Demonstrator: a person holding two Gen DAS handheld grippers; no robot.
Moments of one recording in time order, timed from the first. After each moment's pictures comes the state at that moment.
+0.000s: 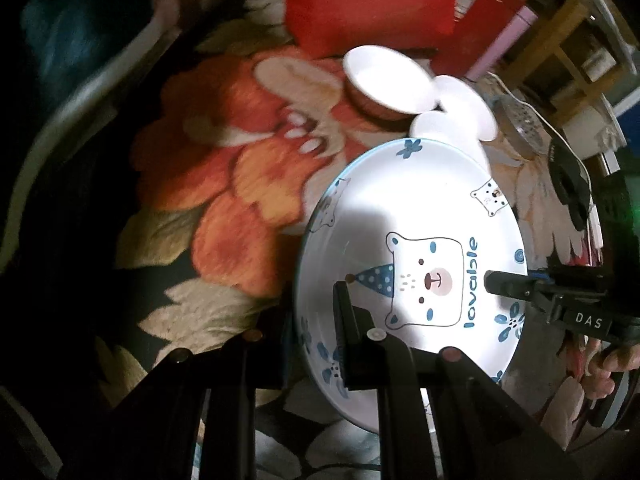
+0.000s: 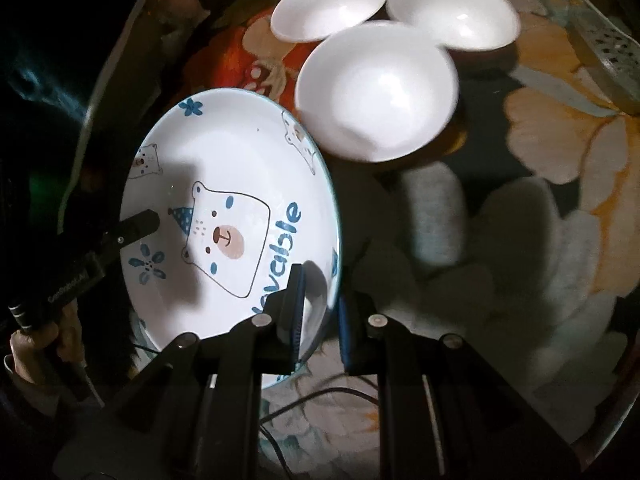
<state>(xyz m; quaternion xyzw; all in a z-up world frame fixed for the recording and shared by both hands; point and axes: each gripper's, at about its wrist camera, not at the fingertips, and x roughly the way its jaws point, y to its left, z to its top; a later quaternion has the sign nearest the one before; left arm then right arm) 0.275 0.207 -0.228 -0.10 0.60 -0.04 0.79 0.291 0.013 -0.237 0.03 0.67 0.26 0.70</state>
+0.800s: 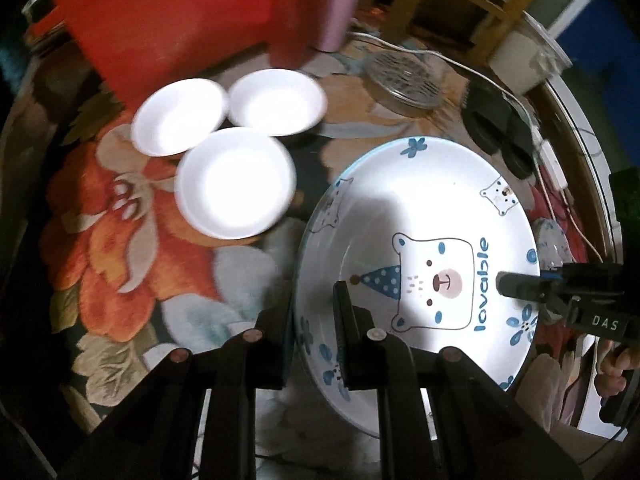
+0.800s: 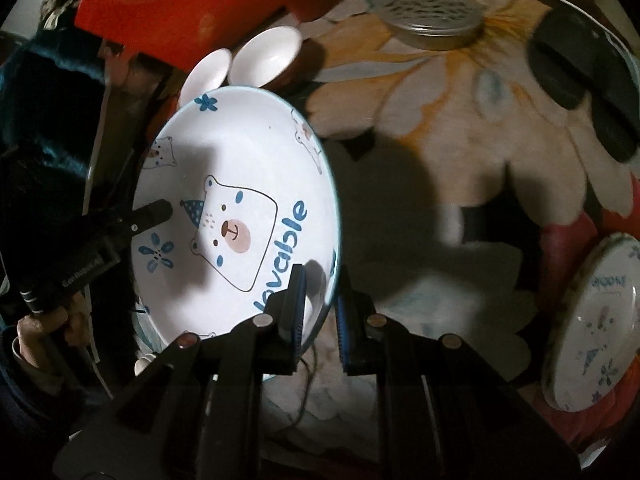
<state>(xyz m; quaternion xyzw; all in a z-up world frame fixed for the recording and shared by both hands) 0.307 0.019 -0.188 -0.02 0.60 -0.14 0.79 0.265 -0.175 -0.182 0.11 0.65 0.18 0.73</state>
